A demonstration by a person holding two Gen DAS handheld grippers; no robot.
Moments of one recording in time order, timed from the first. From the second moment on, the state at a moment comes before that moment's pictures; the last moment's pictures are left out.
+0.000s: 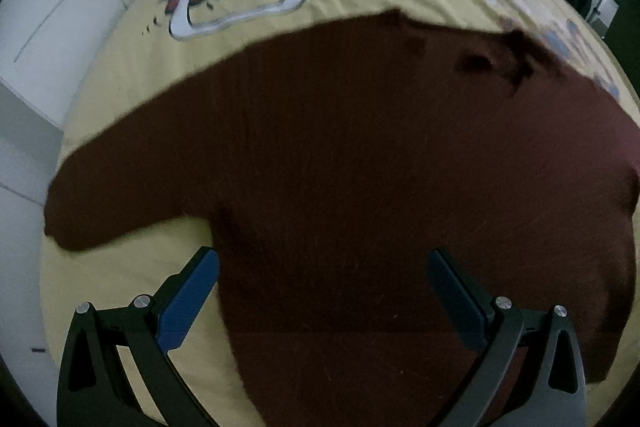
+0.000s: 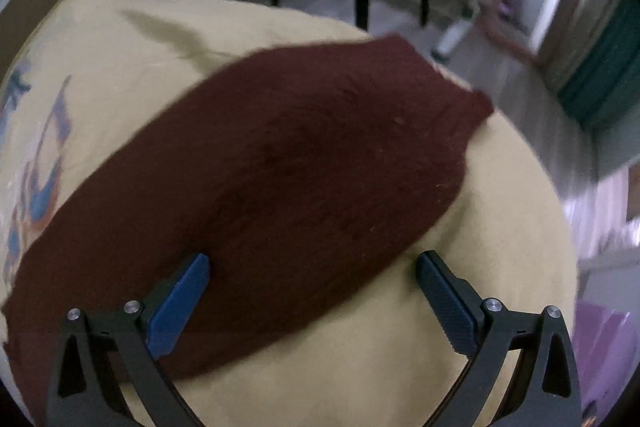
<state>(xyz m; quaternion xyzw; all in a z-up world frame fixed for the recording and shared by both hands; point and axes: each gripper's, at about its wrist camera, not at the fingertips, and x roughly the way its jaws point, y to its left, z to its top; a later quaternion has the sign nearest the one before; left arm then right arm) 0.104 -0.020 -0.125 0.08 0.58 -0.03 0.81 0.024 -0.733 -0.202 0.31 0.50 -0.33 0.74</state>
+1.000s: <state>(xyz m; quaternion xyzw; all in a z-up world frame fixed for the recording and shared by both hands) 0.095 0.010 -0.112 0.05 0.56 -0.04 0.82 0.121 -0.545 -0.008 0.19 0.43 -0.09 0.88</state>
